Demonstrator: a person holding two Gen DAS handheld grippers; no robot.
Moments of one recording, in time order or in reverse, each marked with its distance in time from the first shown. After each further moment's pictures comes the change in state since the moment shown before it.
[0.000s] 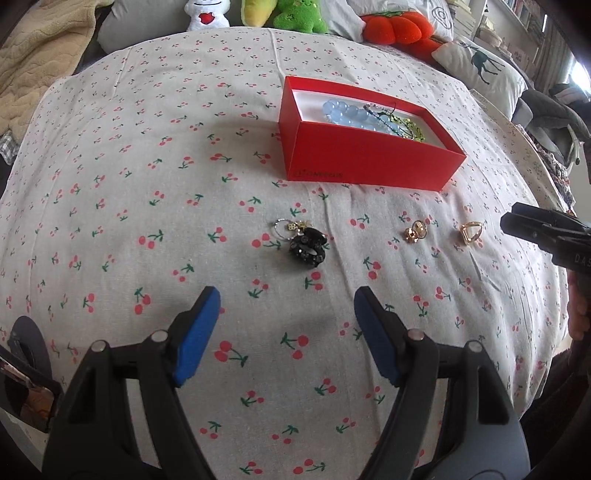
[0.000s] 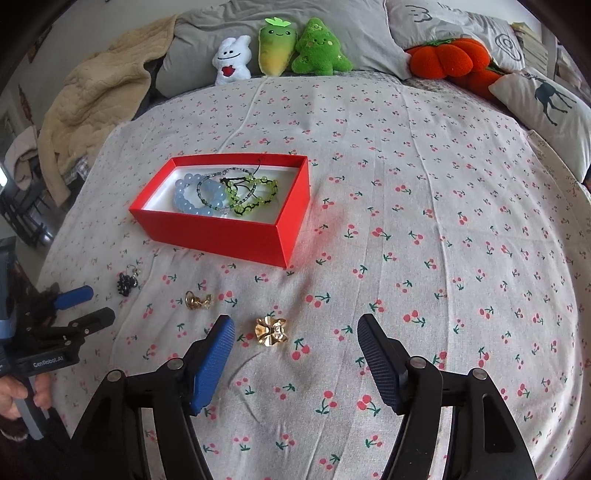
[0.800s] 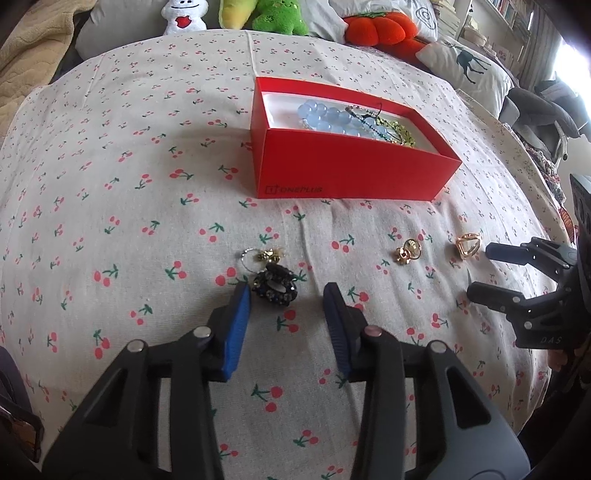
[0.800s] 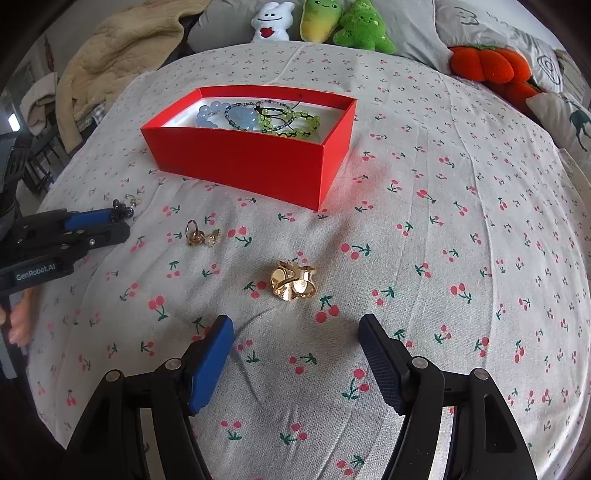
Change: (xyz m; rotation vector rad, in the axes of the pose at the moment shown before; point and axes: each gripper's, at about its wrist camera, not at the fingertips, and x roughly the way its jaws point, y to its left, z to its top) left arm 0.026 -0.009 0.017 0.024 -0.024 -0.052; right arm 0.036 0.023 -0.029 -0.149 0.078 0.003
